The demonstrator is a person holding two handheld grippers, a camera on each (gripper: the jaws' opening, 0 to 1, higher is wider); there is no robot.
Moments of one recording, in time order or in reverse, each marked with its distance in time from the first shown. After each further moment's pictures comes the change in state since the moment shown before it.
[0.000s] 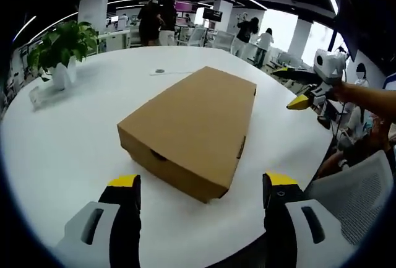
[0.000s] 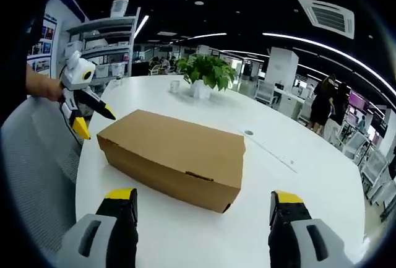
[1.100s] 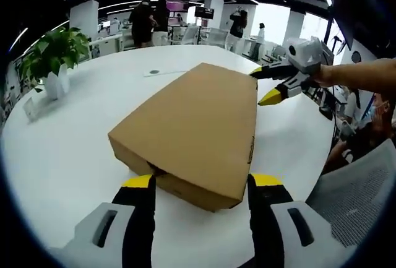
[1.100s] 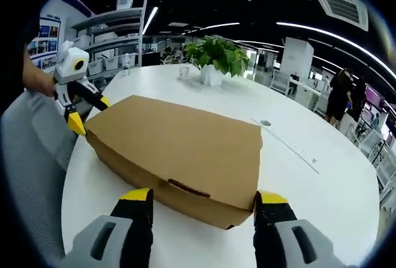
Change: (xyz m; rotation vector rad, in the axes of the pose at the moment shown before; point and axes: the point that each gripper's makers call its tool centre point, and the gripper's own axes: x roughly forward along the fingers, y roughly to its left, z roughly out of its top) left arm 0.024 0.009 0.004 0.063 0.009 -0.015; right arm 0.065 -0.005 -0.010 -0.008 0.067 0.101
